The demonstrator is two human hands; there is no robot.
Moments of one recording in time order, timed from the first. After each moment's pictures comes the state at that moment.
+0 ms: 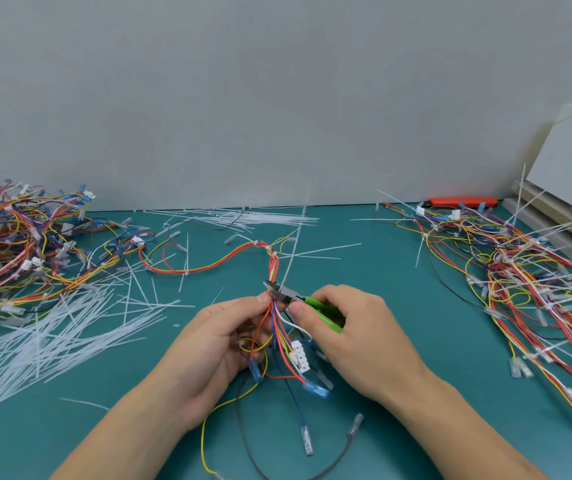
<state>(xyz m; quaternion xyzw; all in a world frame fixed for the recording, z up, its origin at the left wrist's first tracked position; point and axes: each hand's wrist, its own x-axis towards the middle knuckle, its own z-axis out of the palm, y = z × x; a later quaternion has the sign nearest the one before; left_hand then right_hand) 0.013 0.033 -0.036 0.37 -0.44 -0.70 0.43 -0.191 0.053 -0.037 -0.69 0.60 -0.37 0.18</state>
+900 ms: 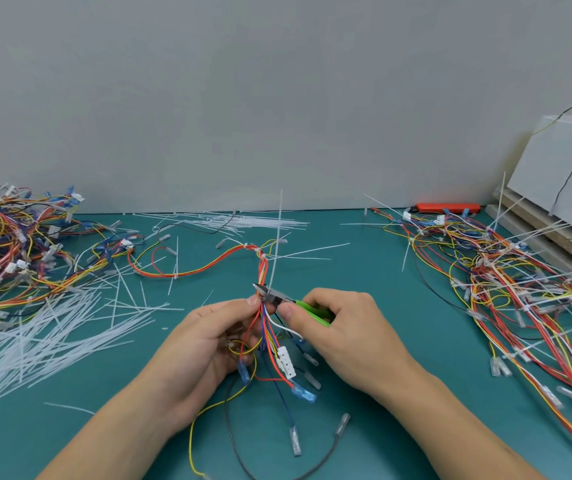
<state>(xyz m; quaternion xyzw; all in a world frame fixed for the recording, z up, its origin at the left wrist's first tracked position) 0.012 0.034 -0.033 0.37 -0.46 -0.69 0.42 -0.195 0.050 -0.034 -0.67 0.59 -0.37 0.23</state>
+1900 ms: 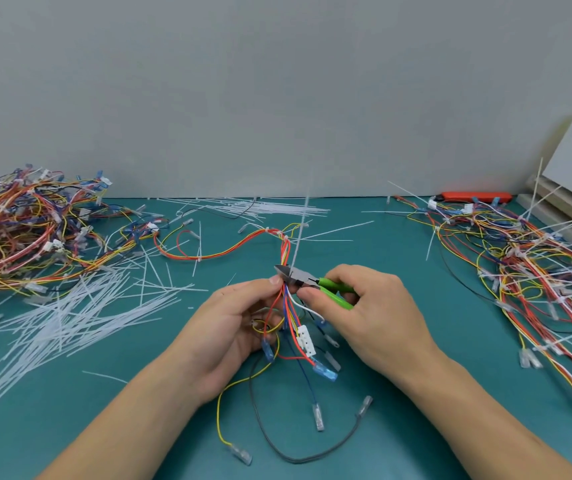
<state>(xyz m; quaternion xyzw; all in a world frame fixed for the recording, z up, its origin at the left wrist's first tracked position) 0.012 0.034 -0.033 0.37 -0.43 -0.70 0.43 -0.193 0.046 -0.036 -0.69 0.58 -0.40 0.13</state>
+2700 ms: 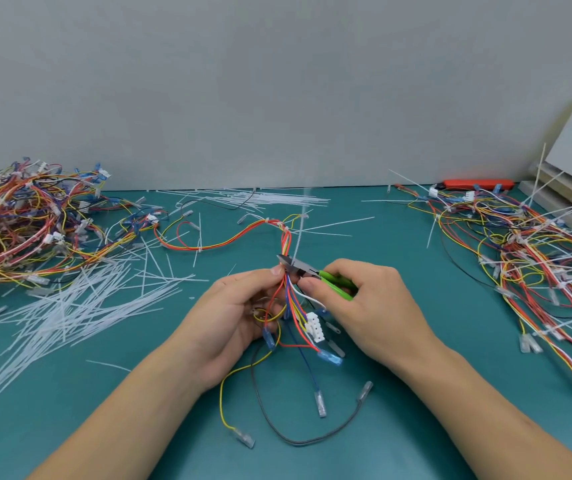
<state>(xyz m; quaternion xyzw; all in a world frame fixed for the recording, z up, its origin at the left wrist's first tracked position) 0.012 0.034 -0.032 0.37 -0.44 -0.70 0.43 -0.191 0.050 -0.038 -0.68 0.58 -0.40 0.18</state>
